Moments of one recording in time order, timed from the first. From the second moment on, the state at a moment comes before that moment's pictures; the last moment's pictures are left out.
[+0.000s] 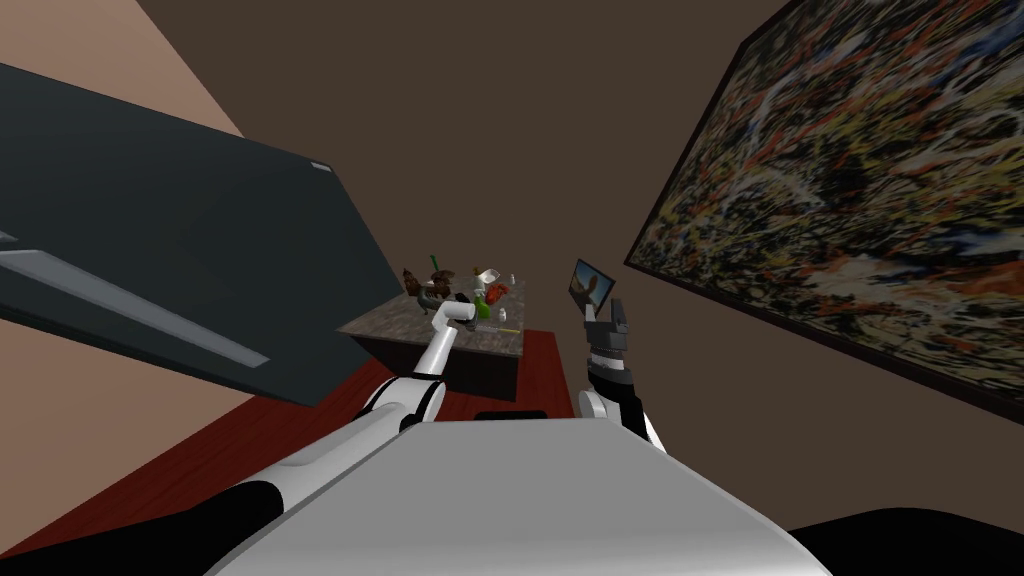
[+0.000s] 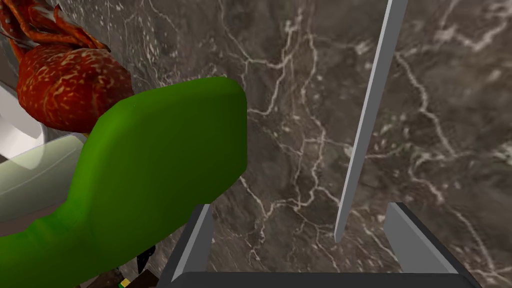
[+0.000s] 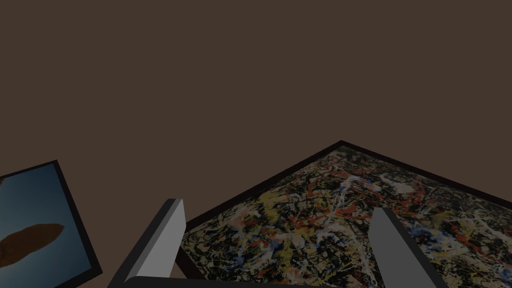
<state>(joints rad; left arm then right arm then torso) -0.58 0.15 0.06 -1.35 0.09 1.34 0.05 0.52 0.02 0.04 -2.21 -0.03 -0.60 -0.02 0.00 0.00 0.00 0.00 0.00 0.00</state>
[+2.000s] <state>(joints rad) -0.80 0.09 0.10 -1.08 0.07 1.83 0.09 0.52 0.02 0.04 -2.21 -0.03 -0.60 -0.02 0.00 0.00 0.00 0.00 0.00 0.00</state>
